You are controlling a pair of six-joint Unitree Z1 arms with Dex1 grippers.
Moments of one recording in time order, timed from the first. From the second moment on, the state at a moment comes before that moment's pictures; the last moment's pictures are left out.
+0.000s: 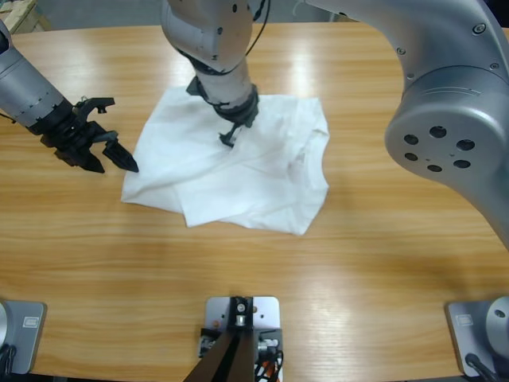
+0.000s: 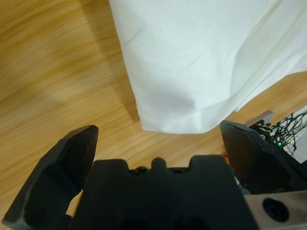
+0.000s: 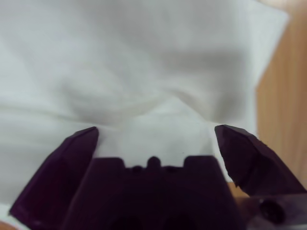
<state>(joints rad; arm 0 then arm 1) -0.32 1.96 -1.27 1.00 -0.42 -0.03 0.93 2.61 -2.63 1.50 -0.27 -0.16</state>
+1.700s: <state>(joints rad) -0.32 1.96 -1.27 0.99 -0.42 -0.03 1.01 2.57 -2.63 1.51 0.01 -0.17</state>
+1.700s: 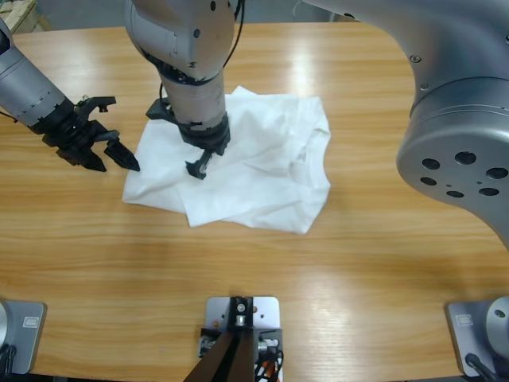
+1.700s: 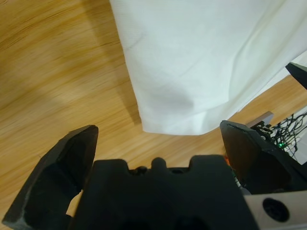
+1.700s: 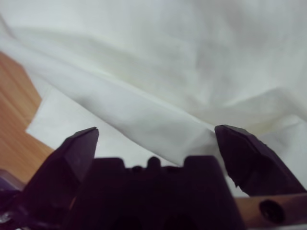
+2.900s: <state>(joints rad) -0.33 1.94 -1.24 0.98 -0.42 -0.03 0.95 2.41 -2.63 1.47 0.02 -0.27</state>
